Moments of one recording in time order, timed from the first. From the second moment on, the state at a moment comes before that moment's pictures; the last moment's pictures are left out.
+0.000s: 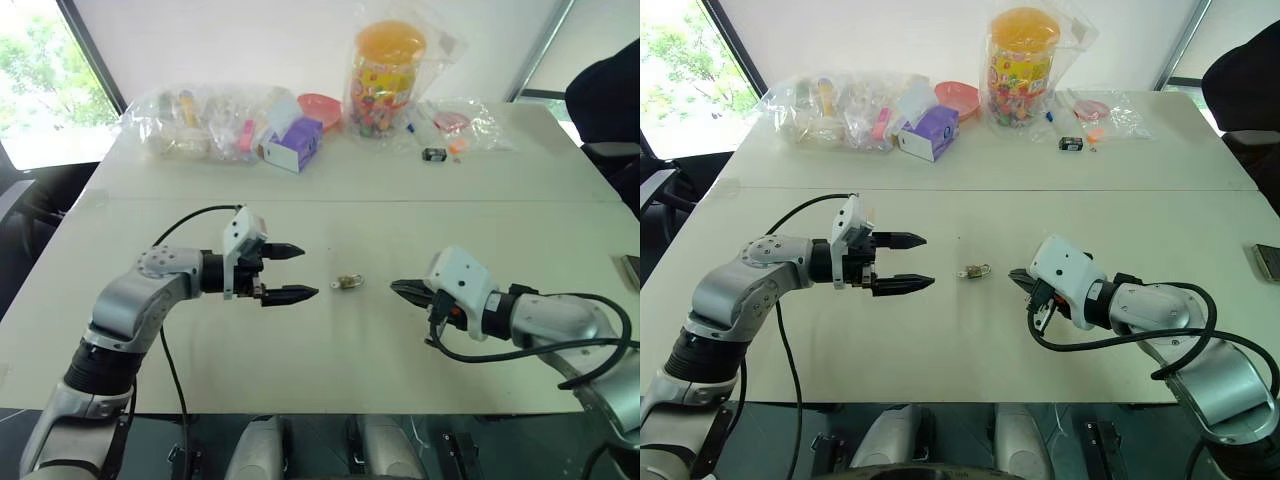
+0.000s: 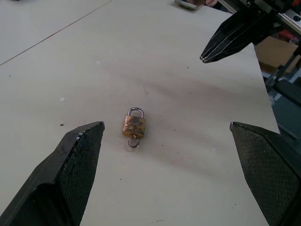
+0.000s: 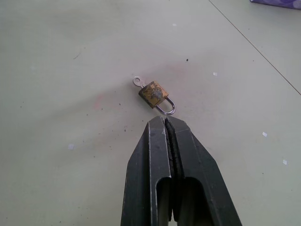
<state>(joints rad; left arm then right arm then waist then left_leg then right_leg) -0.44 0.62 -0.11 -0.22 -0.55 0.67 -1.04 -0.12 -0.84 -0.03 -0.78 0.40 0.83 0.66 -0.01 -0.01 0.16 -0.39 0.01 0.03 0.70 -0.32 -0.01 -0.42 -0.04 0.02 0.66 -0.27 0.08</state>
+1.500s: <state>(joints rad) -0.36 0.64 -0.13 -0.29 -0.51 0.63 -1.02 -0.70 -0.61 0.42 0.27 0.14 0.36 1.20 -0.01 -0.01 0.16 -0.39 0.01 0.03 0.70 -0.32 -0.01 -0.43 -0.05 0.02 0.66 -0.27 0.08</state>
